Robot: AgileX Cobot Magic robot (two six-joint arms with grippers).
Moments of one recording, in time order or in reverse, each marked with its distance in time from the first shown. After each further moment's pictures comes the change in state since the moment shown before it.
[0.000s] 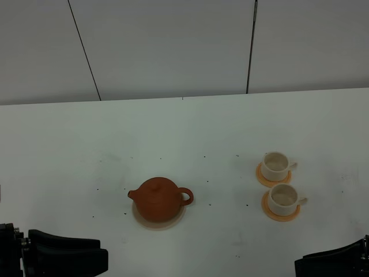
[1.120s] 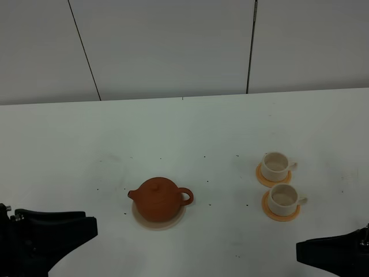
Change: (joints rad) left arm 0.000 0.000 0.000 0.001 -0.207 -0.003; right arm 0.000 0.000 0.000 0.037 -0.091 0.000
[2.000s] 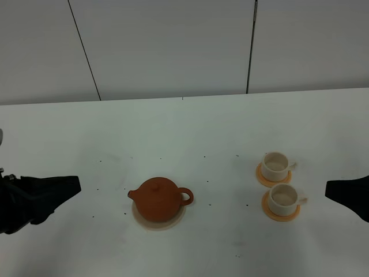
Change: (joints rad) left arm 0.000 0.157 -0.075 0.032 -0.245 -0.074; right arm 0.000 0.000 -0.137 -0.191 -0.362 0.239
